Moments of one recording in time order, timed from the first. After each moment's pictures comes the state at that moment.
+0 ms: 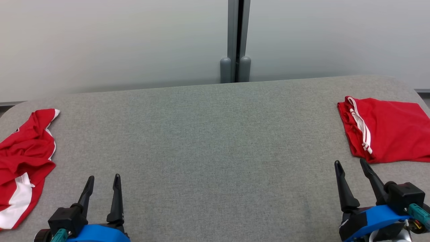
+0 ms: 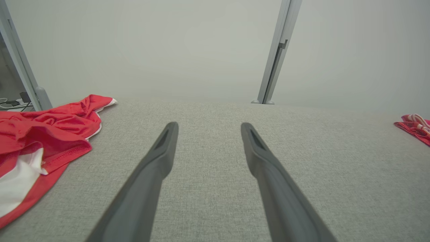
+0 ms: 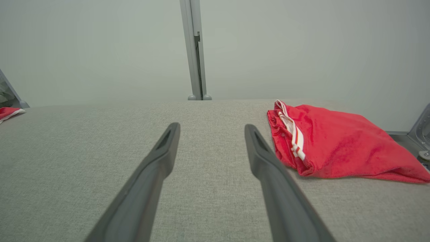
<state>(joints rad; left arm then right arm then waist) -0.01 0.27 -0.23 0.27 -0.44 0.03 -0.26 -0.02 -0.08 -0.06 0.12 0.14 0.13 -0.08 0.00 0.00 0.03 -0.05</state>
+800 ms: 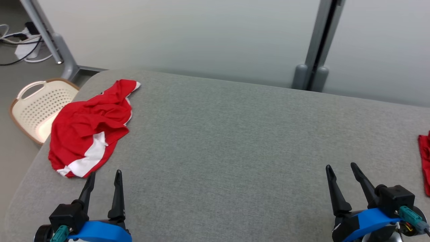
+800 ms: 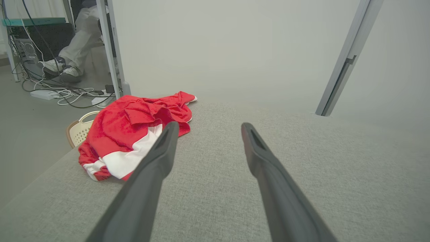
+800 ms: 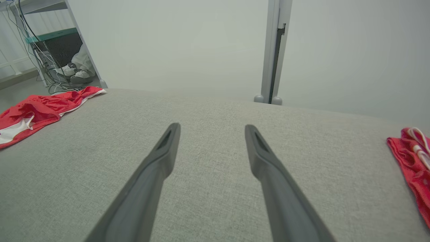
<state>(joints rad) -0.03 0.27 -0.24 0.27 -0.43 0.03 -0.26 -0.01 -0.07 -0.03 0.13 0.14 0.13 -0.08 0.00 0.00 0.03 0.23</state>
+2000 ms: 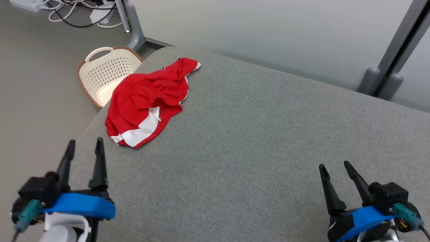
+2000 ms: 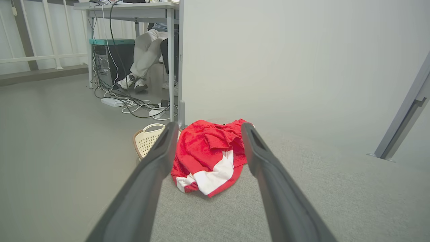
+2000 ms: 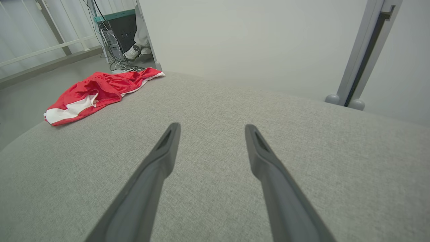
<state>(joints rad) -0.11 0.30 -0.19 0.19 -0.48 0.02 -0.22 -0.01 -0.07 0.01 0.11 0.15 0.13 -0.05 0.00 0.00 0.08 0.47</state>
